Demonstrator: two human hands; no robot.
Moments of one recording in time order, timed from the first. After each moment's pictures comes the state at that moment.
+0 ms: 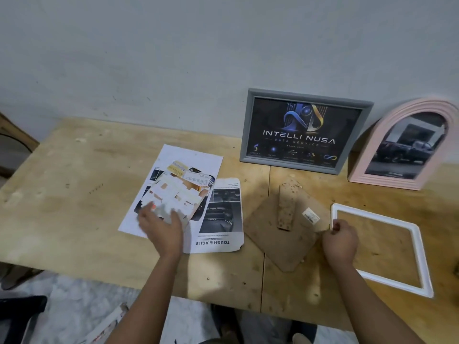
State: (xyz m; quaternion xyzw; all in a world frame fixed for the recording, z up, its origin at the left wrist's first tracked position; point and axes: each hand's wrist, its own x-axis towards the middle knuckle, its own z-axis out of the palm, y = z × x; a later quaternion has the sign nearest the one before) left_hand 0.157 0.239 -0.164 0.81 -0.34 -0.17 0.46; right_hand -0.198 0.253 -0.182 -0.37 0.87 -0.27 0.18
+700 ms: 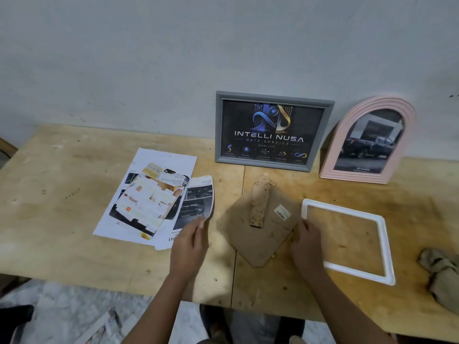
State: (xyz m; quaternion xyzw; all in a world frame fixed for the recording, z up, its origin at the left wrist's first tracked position) left_hand 0.065 0.284 -0.165 0.66 -0.59 -0.28 0.37; right_hand -0.207 0.286 -0.186 -0.55 0.79 -0.21 0.20
